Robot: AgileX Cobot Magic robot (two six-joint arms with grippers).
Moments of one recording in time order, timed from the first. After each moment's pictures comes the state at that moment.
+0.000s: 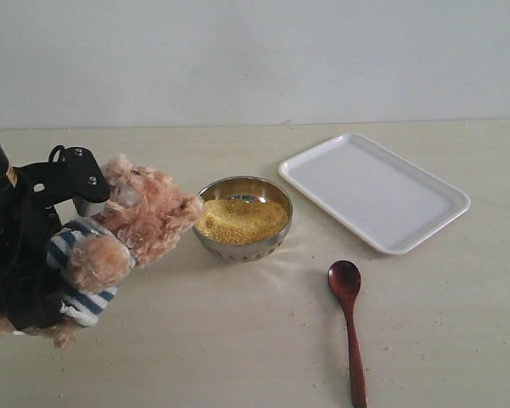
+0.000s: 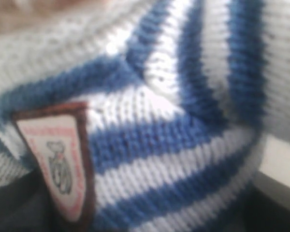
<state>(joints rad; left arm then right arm) -0.39 1.57 -0.96 0.05 0.98 0.65 0.19 0.00 0.00 0.21 0.17 -0.08</state>
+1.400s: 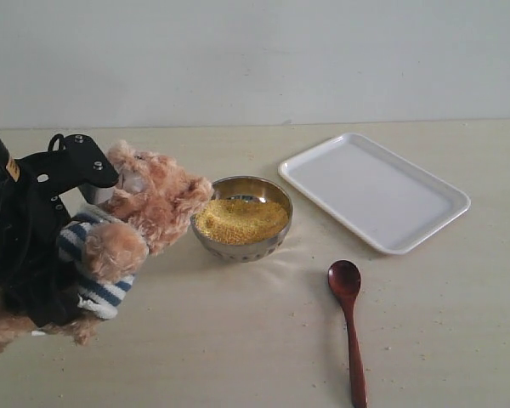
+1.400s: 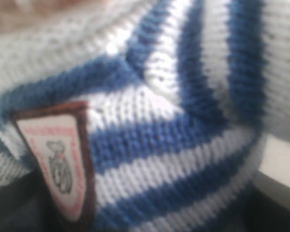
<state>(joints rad) -0.44 1.51 -0.96 0.00 0.98 0.53 0.20 0.00 -0.03 0.49 0.18 0.05</state>
